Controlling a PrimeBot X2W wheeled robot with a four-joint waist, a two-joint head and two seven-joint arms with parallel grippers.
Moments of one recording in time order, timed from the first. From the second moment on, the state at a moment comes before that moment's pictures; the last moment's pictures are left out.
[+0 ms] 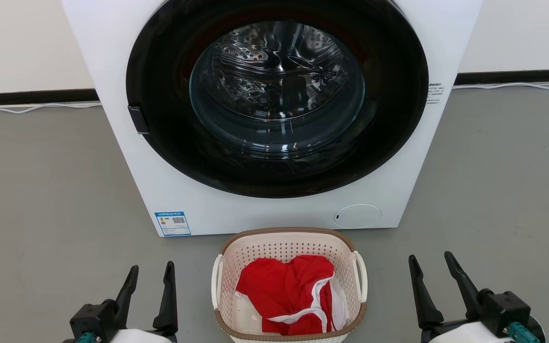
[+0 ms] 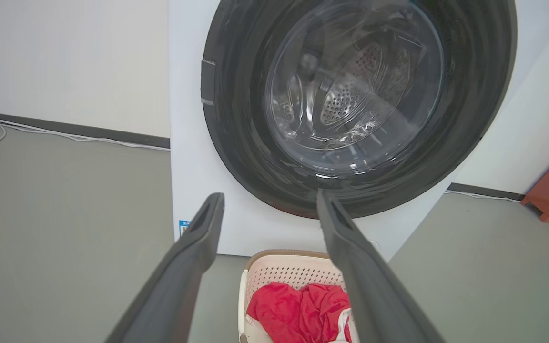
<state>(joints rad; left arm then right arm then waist) 0.06 0.04 -0.04 0.20 -0.27 -0.05 -0.24 0.04 -0.04 0.01 0.23 0.12 0.12 -0.23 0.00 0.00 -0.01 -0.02</state>
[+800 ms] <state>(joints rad) 0.07 0.04 -0.04 0.20 -0.23 -0.05 -0.25 0.04 -0.04 0.00 0.24 0.08 0.12 -0.25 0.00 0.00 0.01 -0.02</state>
